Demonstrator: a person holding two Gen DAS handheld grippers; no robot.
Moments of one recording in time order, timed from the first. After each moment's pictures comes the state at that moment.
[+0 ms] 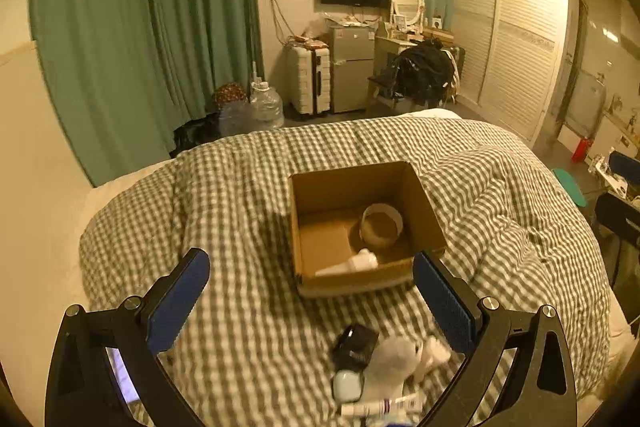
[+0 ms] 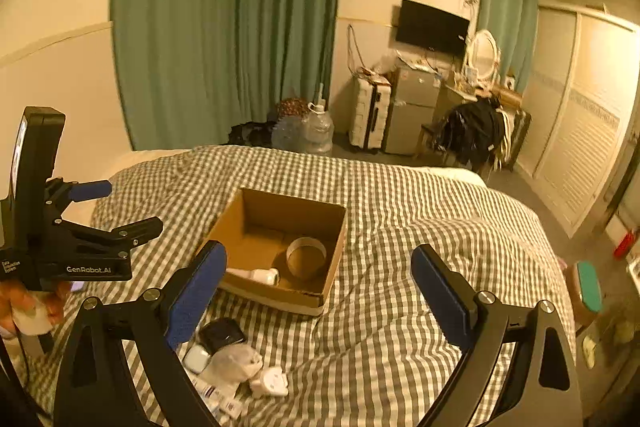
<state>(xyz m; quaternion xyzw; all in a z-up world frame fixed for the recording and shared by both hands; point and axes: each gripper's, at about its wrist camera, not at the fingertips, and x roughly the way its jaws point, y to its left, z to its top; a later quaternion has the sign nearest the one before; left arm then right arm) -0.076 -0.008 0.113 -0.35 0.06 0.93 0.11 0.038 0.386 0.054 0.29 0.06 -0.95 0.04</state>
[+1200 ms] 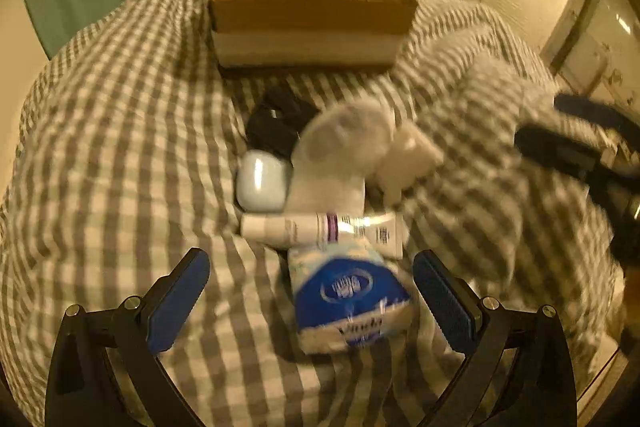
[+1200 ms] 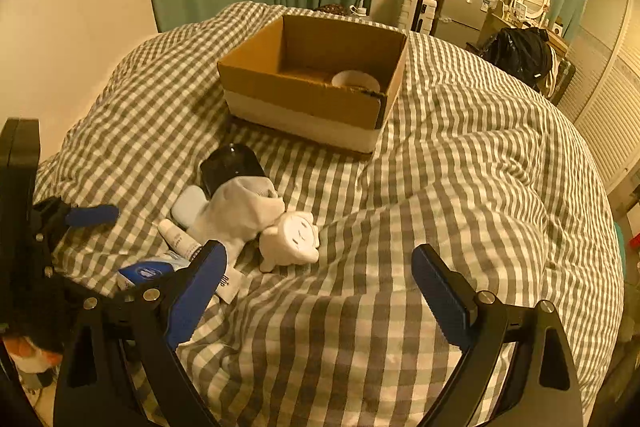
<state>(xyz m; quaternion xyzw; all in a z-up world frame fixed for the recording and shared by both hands) 0.020 0.035 -0.100 -0.51 0.05 0.85 0.14 0.077 0.383 -0.141 0.44 0.08 -0.89 0.10</state>
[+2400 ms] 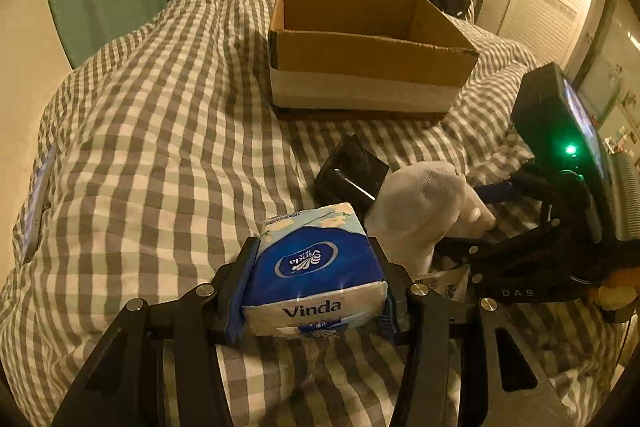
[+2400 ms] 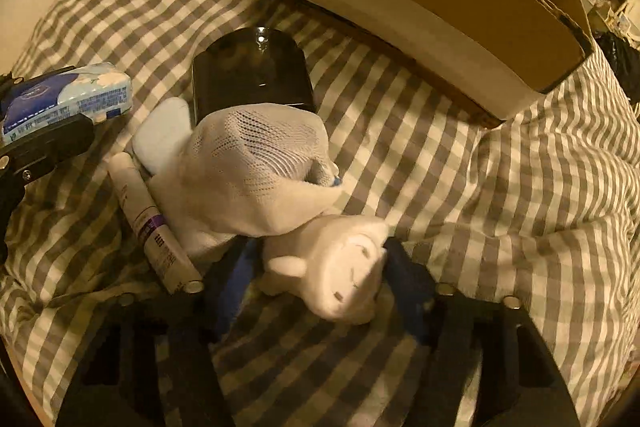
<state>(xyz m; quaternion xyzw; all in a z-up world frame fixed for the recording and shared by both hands) -0.023 -0.005 -0.093 -0.47 0.03 0.88 0.10 -0.011 0.334 -0.249 0.57 0.19 -0.77 0.21</state>
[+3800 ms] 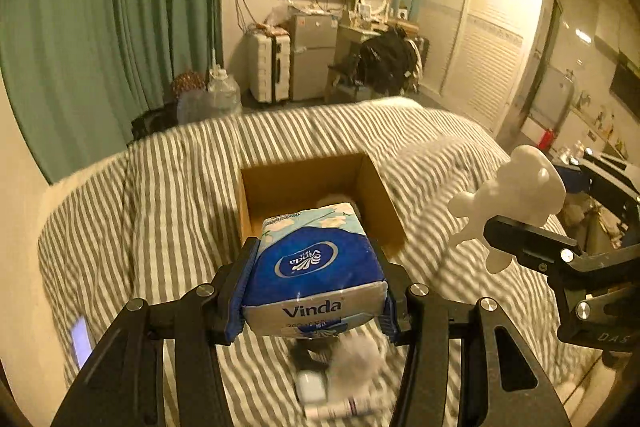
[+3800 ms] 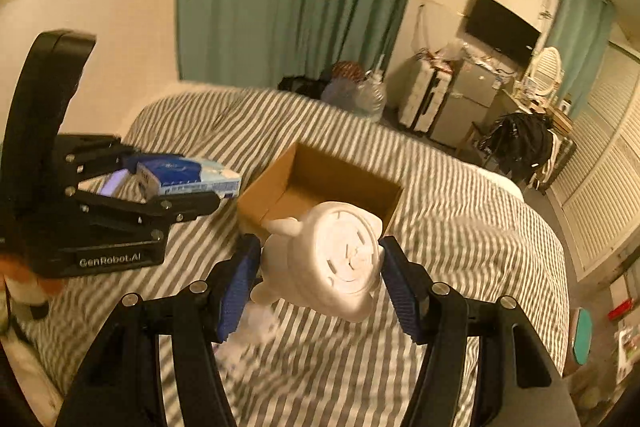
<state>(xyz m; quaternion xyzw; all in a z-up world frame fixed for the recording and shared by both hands) -0.114 0.017 0.109 -0.37 0.04 0.91 0.19 0.010 0.344 0.026 0.35 0.14 -0.92 0.12</state>
